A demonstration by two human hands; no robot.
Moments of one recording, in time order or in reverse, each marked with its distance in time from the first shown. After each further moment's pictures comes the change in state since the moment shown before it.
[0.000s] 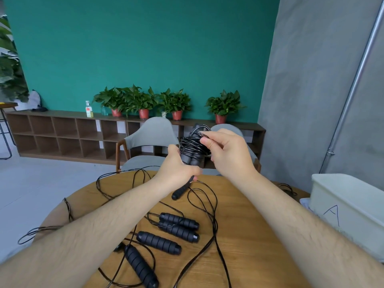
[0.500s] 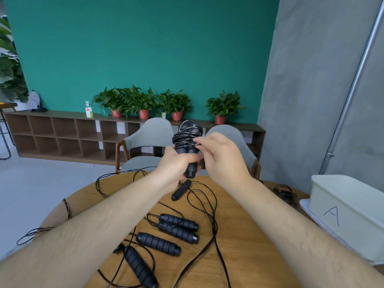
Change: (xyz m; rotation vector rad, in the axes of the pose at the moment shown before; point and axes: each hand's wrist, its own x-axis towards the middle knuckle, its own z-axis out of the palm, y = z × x) left_hand 0.007 0.011 -0.002 -0.505 -0.011 -0.119; right_hand -0.011 -0.008 0.007 -0.253 -0.068 -0.199
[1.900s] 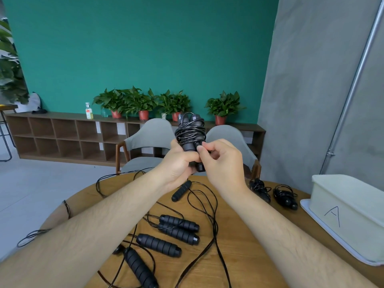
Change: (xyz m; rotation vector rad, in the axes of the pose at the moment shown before) left_hand -0.005 0.008 0.013 -0.278 -0.178 0.081; right_hand -0.011 -0.003 0.016 0.222 0.244 0.311
